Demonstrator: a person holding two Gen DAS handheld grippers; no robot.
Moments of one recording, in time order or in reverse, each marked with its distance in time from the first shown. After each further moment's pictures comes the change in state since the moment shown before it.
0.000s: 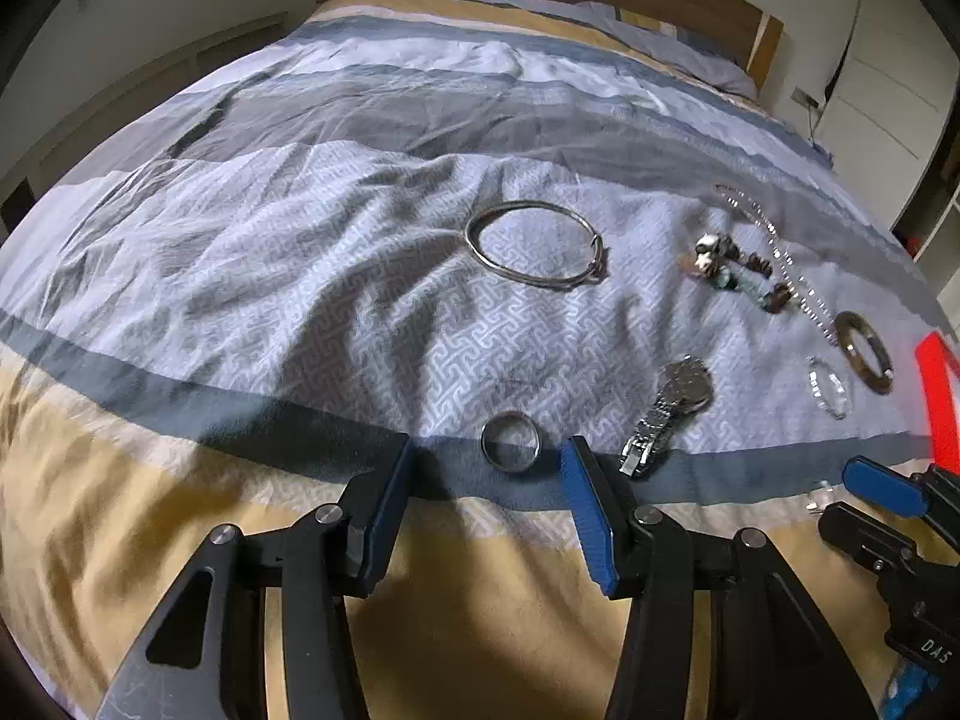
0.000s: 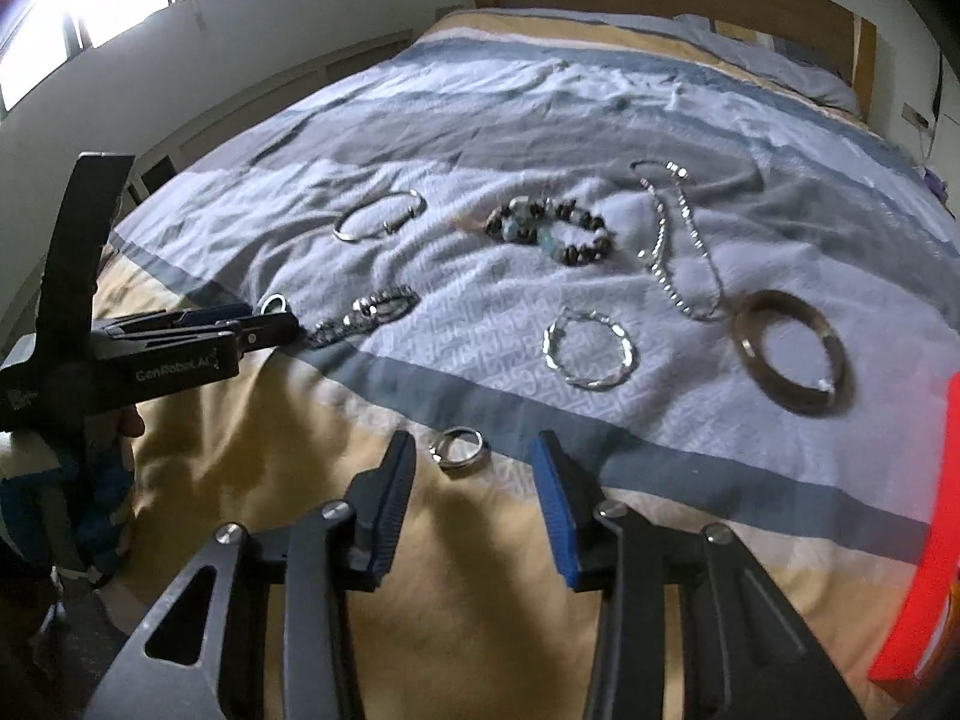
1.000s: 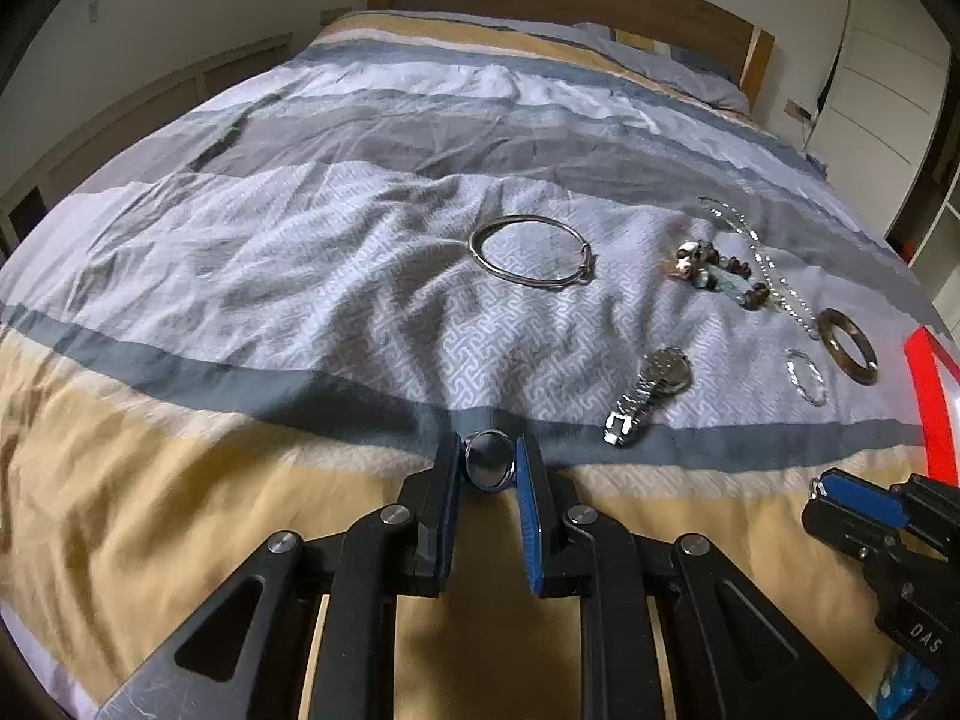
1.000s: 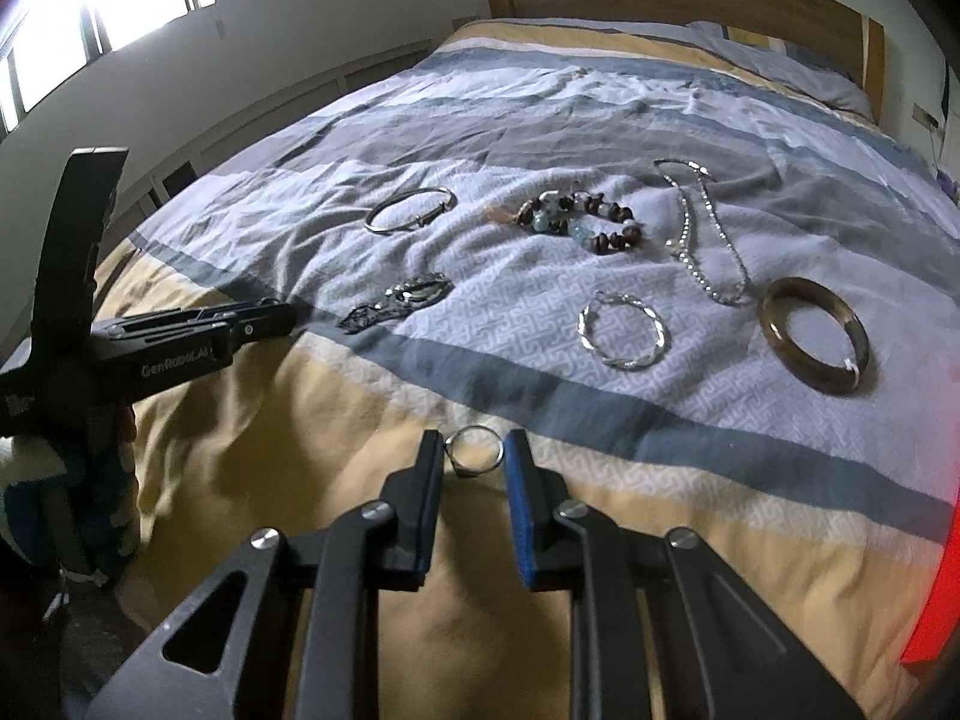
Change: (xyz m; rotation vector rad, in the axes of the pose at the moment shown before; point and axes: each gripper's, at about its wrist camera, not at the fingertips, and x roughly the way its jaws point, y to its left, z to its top) left arm -0.029 0.000 -0.015 0.000 -0.057 0.006; right arm -0.016 0.009 -0.013 0.005 -0.048 0.051
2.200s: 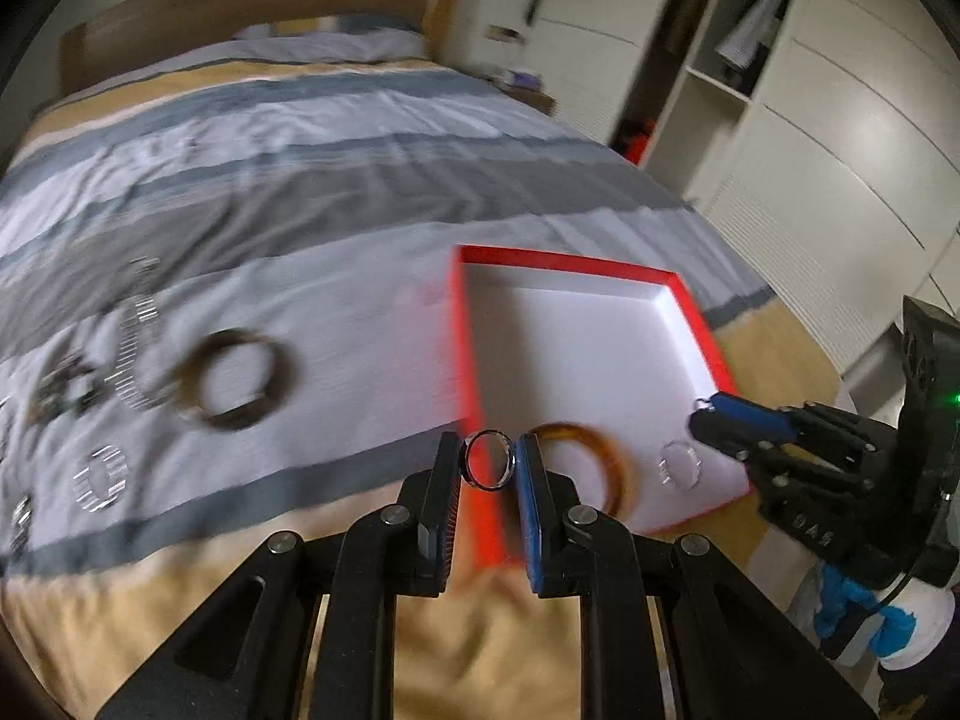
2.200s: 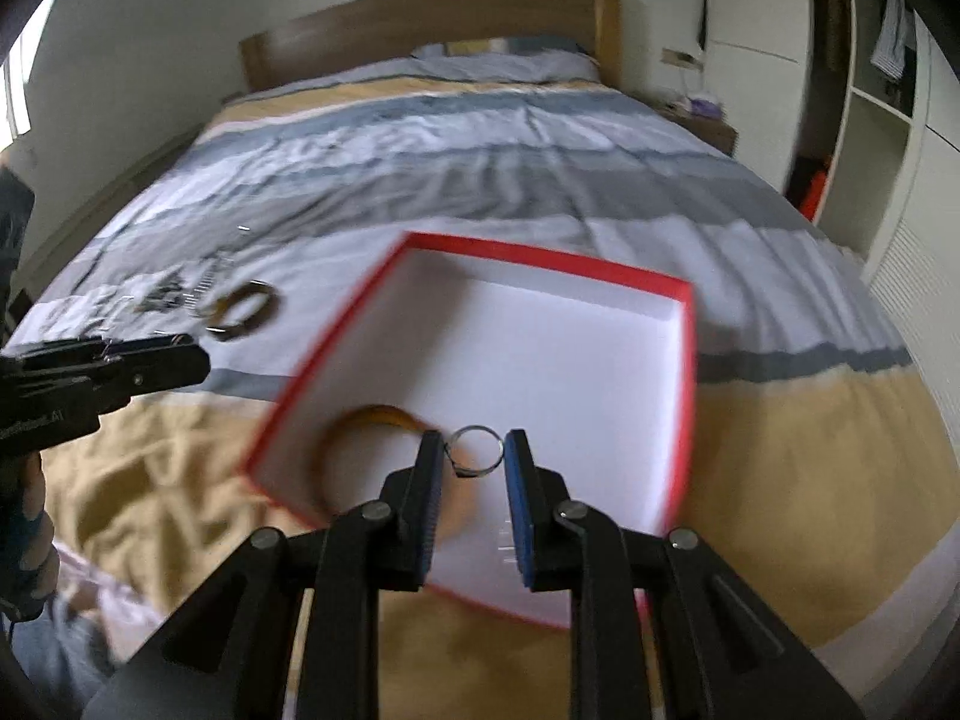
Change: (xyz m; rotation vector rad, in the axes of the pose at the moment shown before) left arm -0.030 -0.379 -0.004 0.401 0.080 -0.487; right arm -0.207 -0.263 -0.098 0.296 -0.073 -0.425
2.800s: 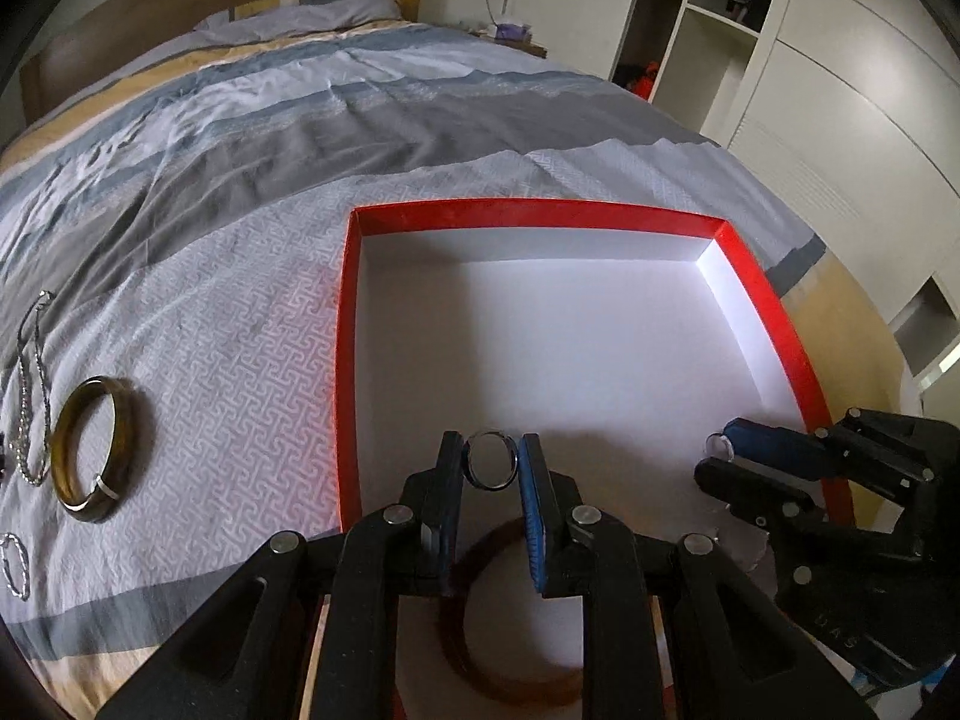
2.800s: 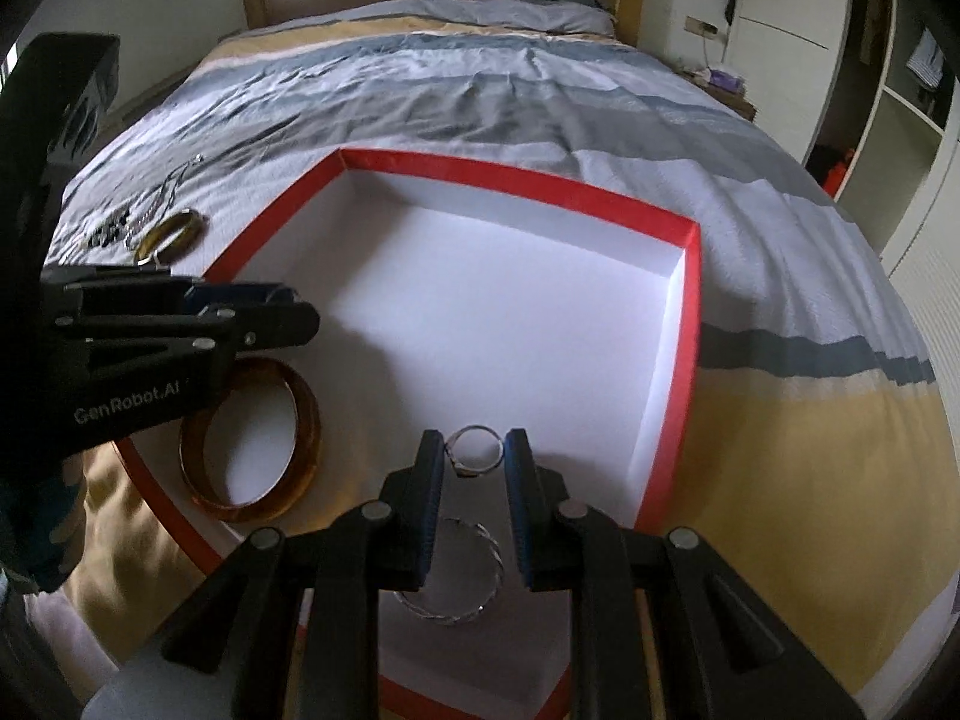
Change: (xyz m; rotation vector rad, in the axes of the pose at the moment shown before) left arm 0.104 -0.029 0.019 0.066 0.083 0.063; right arm 0.050 -0.022 -0.007 -0.099 0.105 -0.008
